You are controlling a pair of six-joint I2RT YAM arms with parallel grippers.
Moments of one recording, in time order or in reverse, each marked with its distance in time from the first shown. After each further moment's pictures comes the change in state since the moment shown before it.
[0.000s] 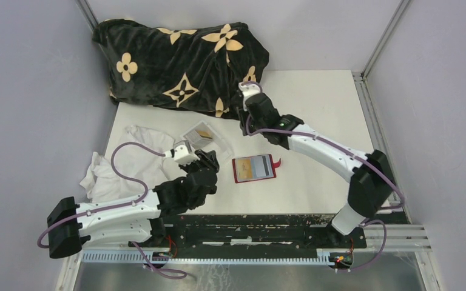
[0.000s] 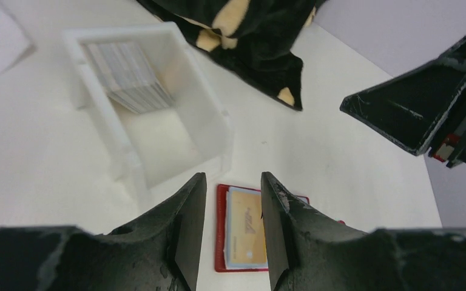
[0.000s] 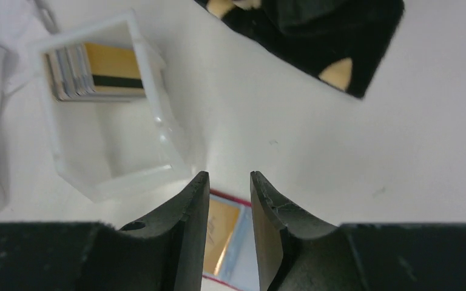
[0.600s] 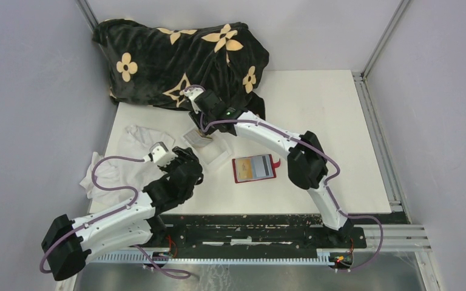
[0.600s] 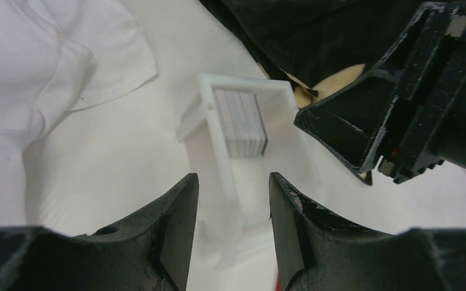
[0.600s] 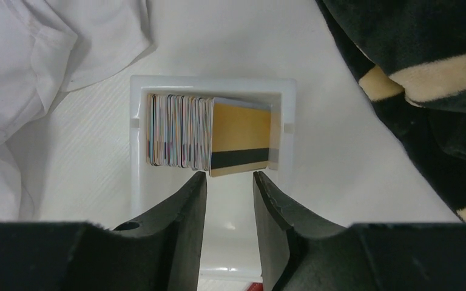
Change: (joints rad) left arm 0.225 -0.120 -0.088 -0.166 -0.063 -0.161; right arm 0.143 0.624 0.730 -0.195 -0.119 -0.145
